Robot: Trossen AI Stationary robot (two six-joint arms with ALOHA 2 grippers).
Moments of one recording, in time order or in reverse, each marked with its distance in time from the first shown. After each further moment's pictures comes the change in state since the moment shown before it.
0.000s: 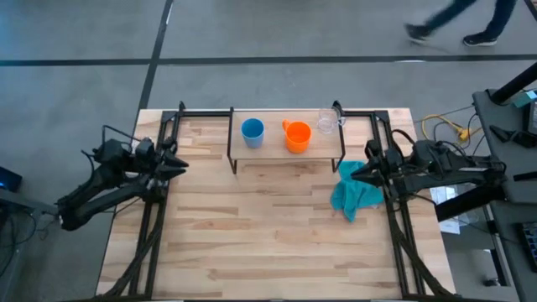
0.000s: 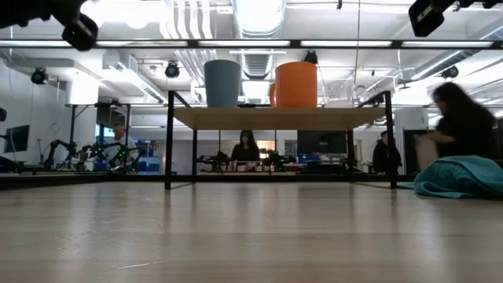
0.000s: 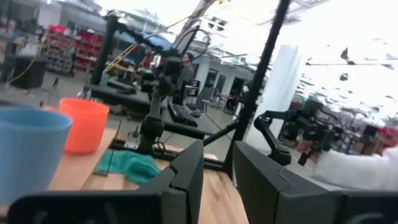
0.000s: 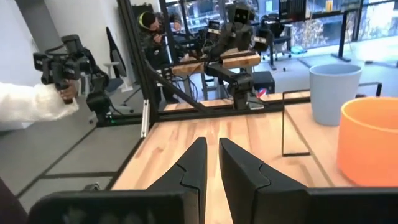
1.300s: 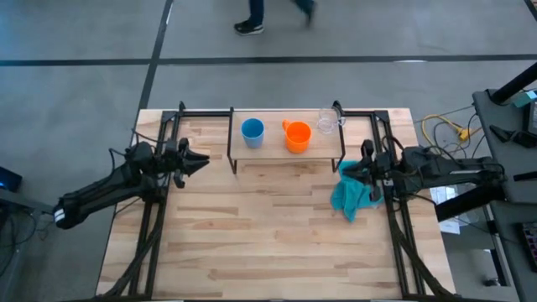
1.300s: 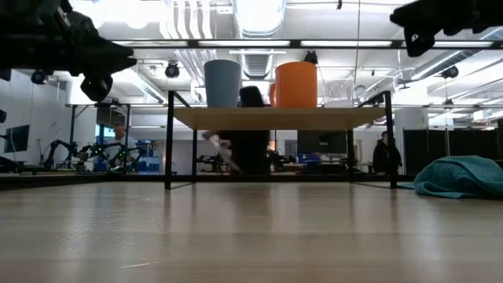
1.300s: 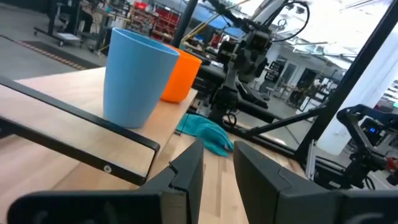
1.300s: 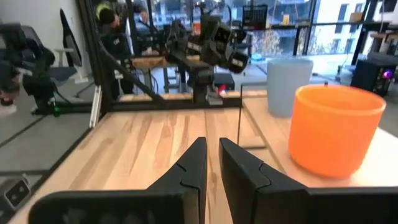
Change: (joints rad) left arm 0.001 0.094 -0.221 0.105 -0.265 0.043; right arm 0.000 0.000 -0.146 0.133 0.158 -0.125
